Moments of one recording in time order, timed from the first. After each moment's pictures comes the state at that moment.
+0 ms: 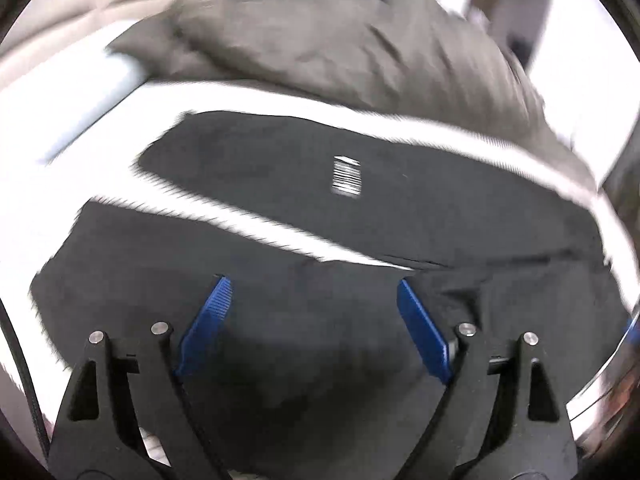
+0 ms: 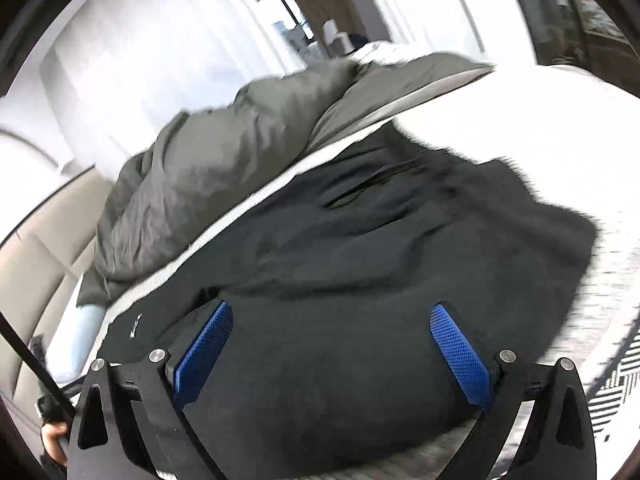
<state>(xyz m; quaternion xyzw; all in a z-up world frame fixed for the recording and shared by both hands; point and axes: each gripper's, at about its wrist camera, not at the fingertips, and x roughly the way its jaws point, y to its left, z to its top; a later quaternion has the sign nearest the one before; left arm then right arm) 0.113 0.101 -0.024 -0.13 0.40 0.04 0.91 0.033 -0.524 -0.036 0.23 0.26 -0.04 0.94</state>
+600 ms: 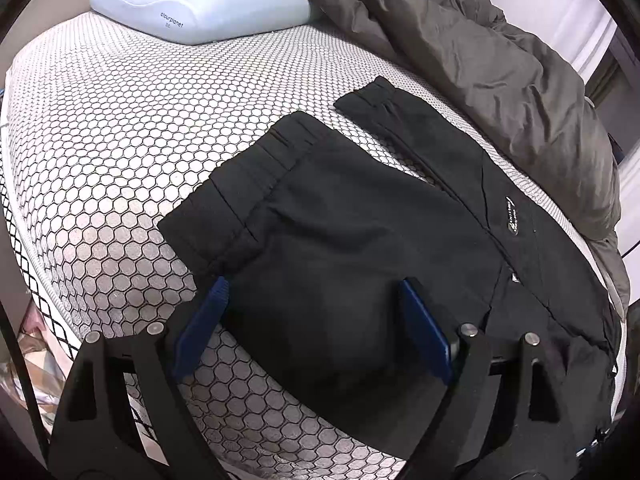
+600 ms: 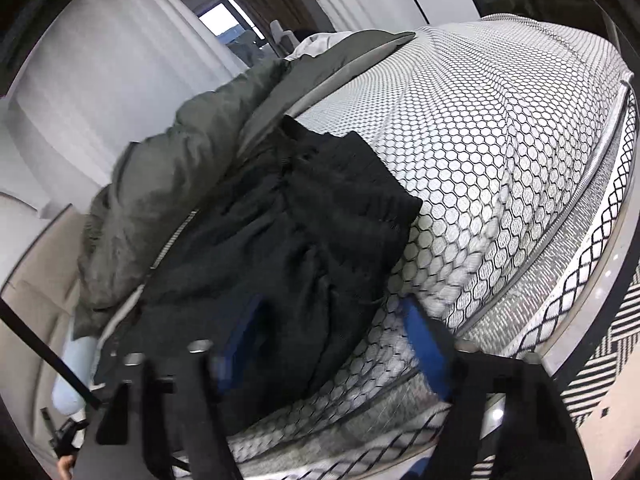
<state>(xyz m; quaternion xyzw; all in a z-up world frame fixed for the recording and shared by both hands) 0.091 0.221 -0.076 -0.25 0.41 0.18 0.86 0.017 -0.615 -0.084 0.29 0.29 -0.08 0.91</state>
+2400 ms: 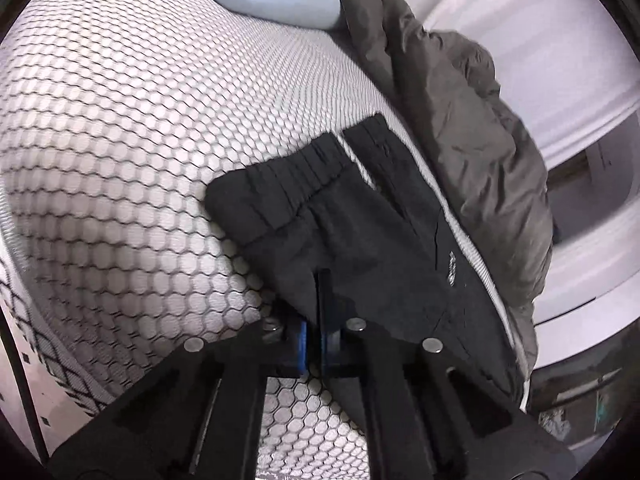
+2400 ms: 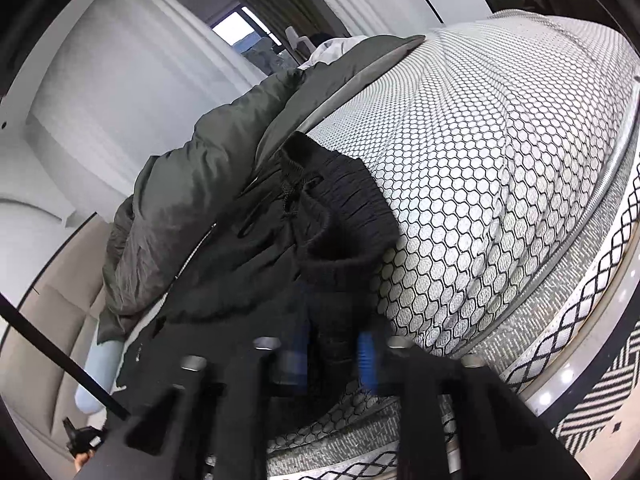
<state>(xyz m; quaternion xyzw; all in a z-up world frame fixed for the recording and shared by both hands) 0.058 0.278 -0.091 -0.44 0.33 0.12 0.83 -0.001 -0.650 -0.076 0.33 0.26 -0.01 0.91</state>
